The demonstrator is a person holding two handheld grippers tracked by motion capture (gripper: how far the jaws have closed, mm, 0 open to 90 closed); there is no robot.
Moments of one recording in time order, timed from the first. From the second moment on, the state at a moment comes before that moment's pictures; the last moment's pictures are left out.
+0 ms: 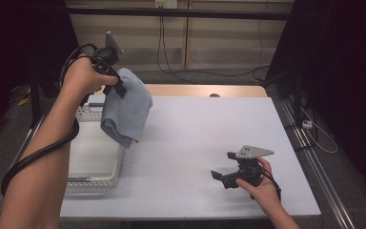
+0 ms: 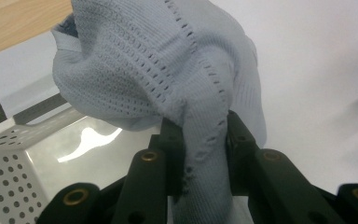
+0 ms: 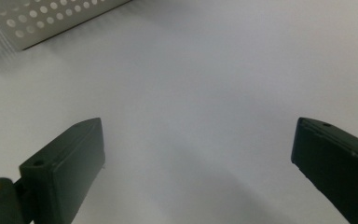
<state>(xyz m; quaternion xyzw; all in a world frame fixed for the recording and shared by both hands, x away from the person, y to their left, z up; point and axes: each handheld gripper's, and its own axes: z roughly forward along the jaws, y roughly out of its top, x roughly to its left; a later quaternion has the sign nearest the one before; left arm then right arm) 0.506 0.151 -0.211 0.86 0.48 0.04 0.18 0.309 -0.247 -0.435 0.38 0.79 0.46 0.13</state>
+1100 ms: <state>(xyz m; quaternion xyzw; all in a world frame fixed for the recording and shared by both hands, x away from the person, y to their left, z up) 0.511 0.183 -0.217 0.85 0.50 0.06 0.17 0.309 -0.247 -0.437 0.38 0.79 0.46 0.13</state>
